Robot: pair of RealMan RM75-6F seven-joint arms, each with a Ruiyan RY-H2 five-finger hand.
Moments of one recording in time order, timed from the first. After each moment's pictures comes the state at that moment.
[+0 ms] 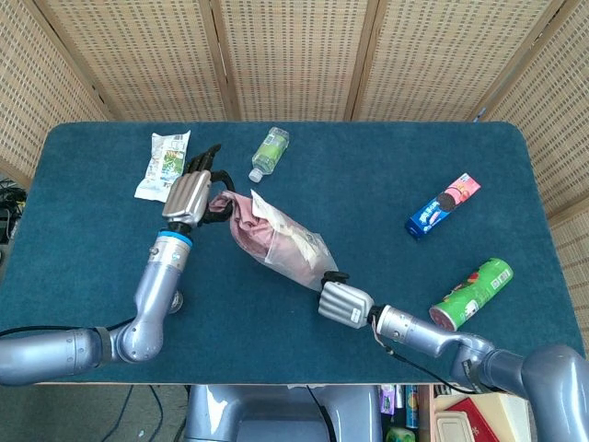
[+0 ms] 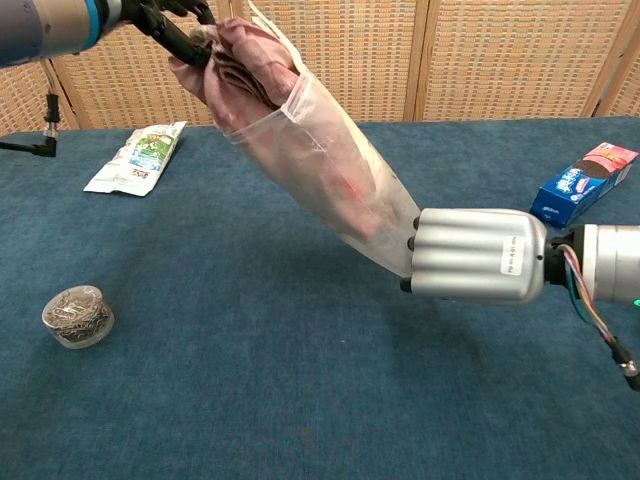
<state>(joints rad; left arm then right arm) -0.98 -1.41 -0.45 -1.71 0.50 1.15 0.43 0.86 -1.58 -0.13 -1.08 -1.92 1.06 -0.60</state>
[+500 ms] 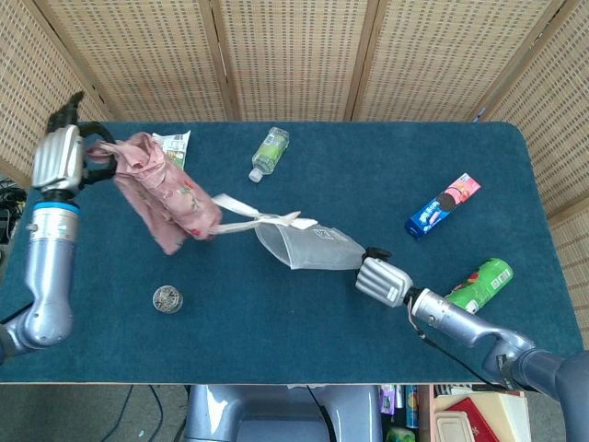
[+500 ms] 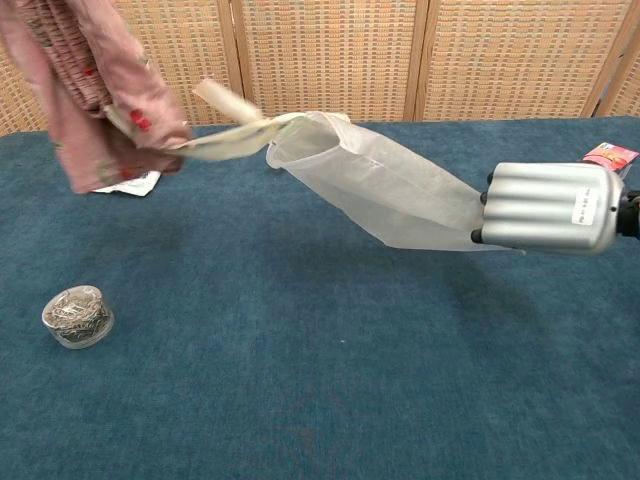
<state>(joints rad) -0.78 -1.07 -0.48 -1.70 0.54 1.13 0.30 0.81 -1.47 -0.12 -1.02 -1.86 1.08 -0.60</state>
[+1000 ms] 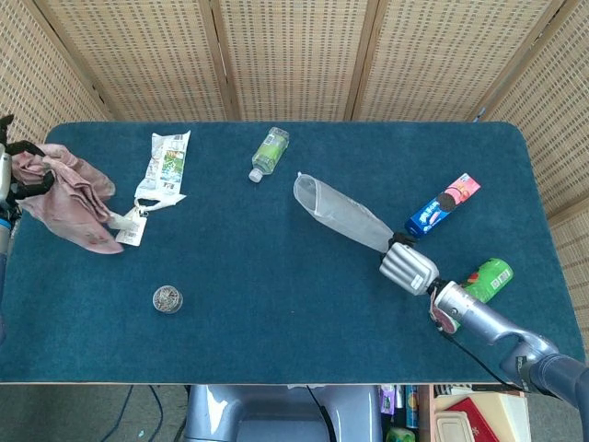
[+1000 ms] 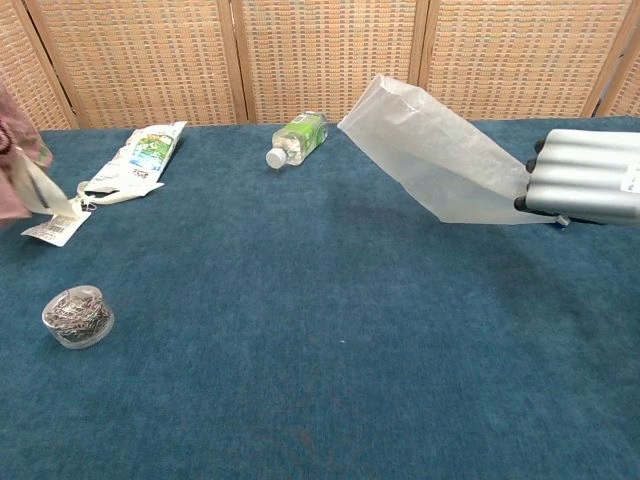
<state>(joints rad) -0.61 -0.96 -0.42 -1.58 0.61 0.91 0.07 0.74 -1.43 -0.09 -1.00 -1.79 1.11 -0.60</state>
